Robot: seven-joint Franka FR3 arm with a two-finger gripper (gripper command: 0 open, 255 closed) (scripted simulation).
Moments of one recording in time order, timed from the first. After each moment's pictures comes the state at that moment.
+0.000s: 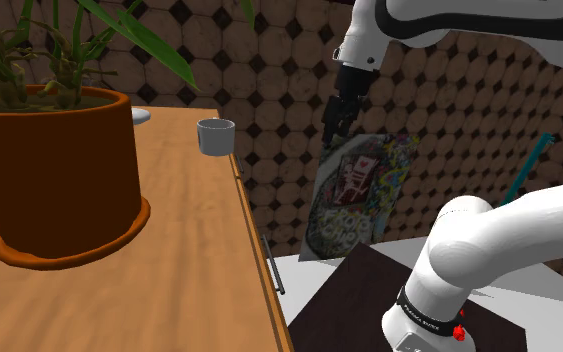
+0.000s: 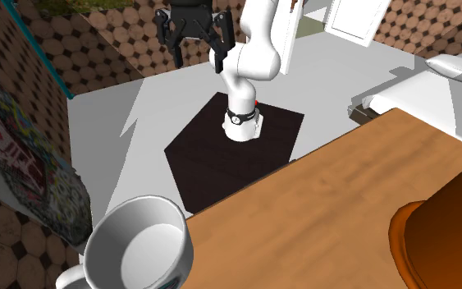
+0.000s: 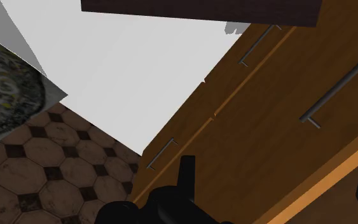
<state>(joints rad) 0.01 -0.83 0.01 -2.35 0.07 1.62 -0.04</state>
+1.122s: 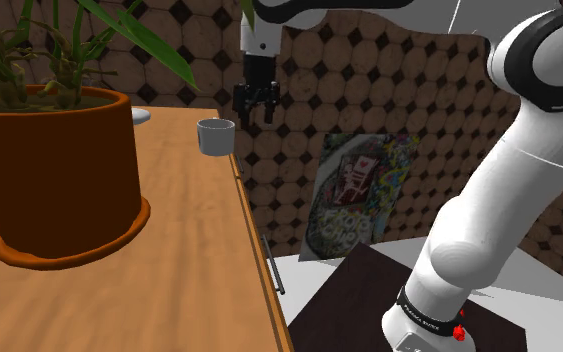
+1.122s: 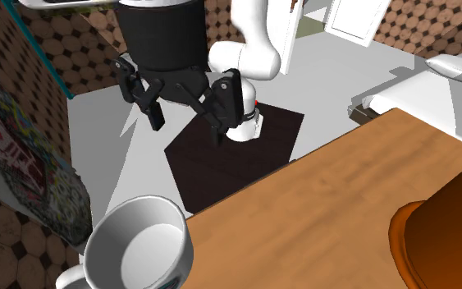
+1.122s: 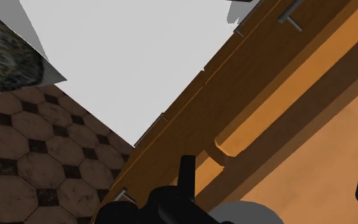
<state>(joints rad) 0.04 -0.17 0.17 -1.79 0.02 1.61 0.11</state>
